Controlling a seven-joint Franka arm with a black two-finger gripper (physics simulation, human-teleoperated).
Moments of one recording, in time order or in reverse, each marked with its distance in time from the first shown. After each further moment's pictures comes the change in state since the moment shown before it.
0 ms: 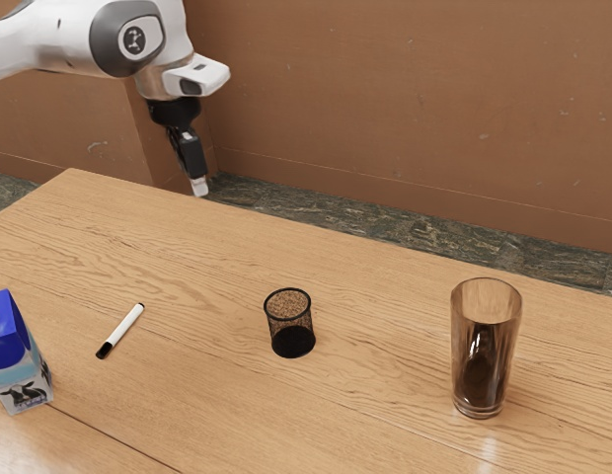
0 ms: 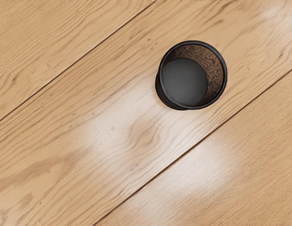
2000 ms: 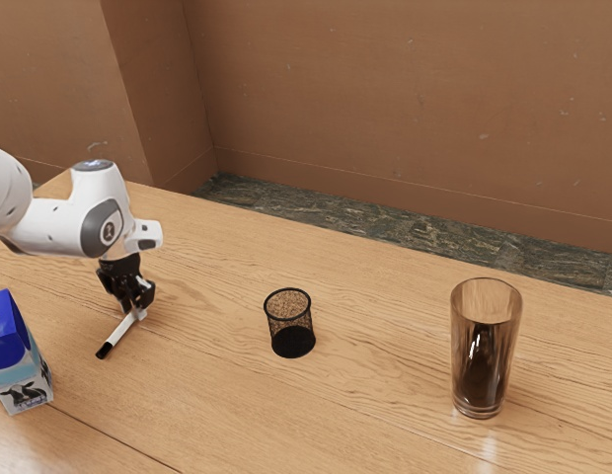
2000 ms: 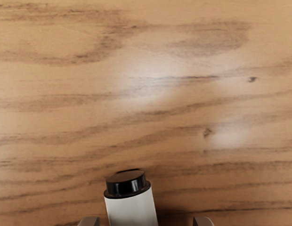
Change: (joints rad) arm 0.209 0.309 0.156 -0.445 0.030 0.722 -0.288
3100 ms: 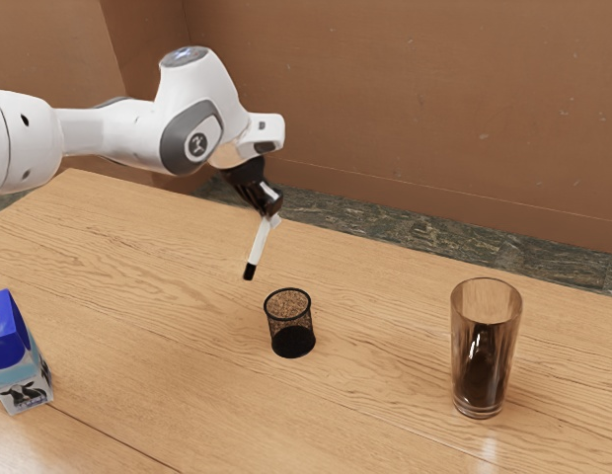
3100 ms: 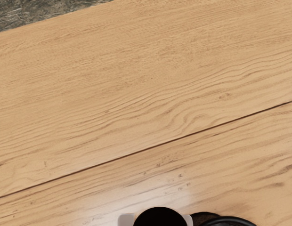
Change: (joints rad) arm -0.167 -0.185 -0.284 0.228 -0.043 -0.101 -0.112
